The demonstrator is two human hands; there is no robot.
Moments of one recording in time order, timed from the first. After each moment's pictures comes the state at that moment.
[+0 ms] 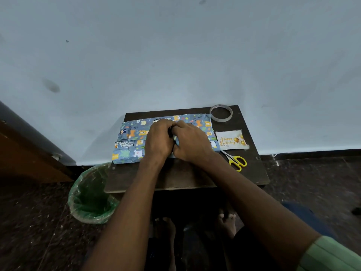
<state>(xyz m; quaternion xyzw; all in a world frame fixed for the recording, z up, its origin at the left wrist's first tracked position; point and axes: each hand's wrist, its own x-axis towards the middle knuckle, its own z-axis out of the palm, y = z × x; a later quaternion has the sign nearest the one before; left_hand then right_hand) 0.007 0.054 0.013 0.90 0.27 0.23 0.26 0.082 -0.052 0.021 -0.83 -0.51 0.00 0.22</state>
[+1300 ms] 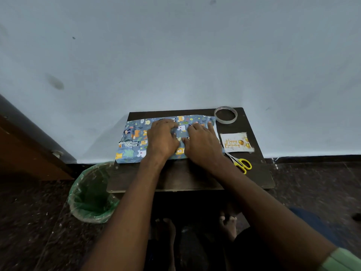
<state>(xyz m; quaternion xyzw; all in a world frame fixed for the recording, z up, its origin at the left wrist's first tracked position) 0.011 0.071 0.003 0.91 0.29 0.20 0.24 0.092 -0.055 -0.001 -0.88 -0.45 -0.04 0.15</state>
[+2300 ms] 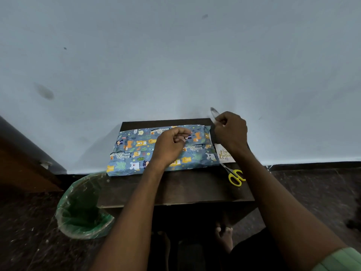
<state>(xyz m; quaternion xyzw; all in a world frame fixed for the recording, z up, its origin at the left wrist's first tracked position) 0.038 0.057 0.002 0.82 0.22 0.20 0.49 0.182 -0.091 0.030 -0.88 -0.22 -0.04 0.43</state>
